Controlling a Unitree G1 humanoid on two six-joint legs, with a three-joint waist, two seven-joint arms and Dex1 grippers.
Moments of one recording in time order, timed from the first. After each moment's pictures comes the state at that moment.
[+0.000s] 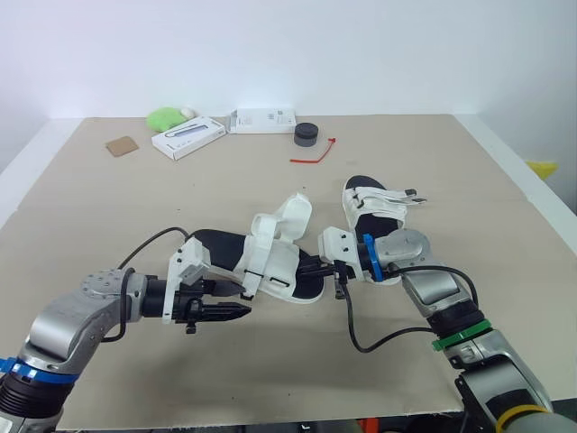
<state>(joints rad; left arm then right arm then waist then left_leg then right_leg) -0.21 0.74 -0.05 -0.35 -0.62 0.73 -1.05 -0.62 -0.52 0.33 0.20 0.09 0.06 1.23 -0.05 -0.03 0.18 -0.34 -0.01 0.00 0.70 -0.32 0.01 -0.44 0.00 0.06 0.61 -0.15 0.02</state>
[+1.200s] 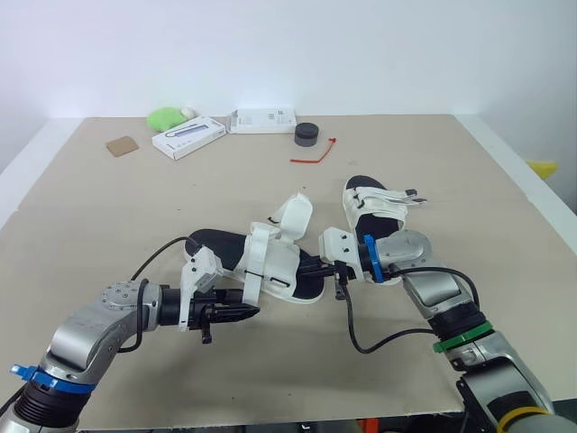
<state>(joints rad) -0.17 0.69 -0.09 -0.37 -0.61 0.75 -0.99 -0.61 -0.52 0.32 0.18 0.09 0.07 1.22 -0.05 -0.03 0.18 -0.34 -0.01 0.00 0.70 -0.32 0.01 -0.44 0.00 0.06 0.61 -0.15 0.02</state>
